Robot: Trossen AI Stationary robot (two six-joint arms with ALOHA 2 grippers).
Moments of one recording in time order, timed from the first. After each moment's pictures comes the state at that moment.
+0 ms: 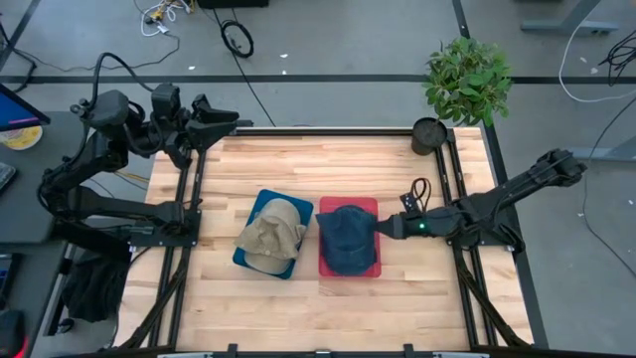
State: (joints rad) left arm 0.22 0.94 1.44 -0.25 0.11 -0.49; right arm 0.41 0.94 0.52 0.04 0.47 1.38
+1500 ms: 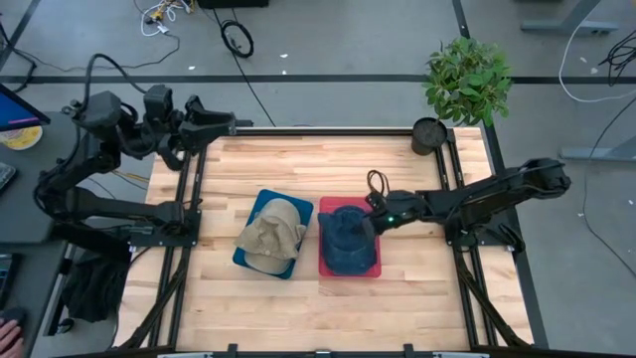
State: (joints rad) left arm 0.23 0.90 1.44 -0.29 0.10 -0.47; right arm 0.08 1.30 0.53 0.32 -0.11 1.13
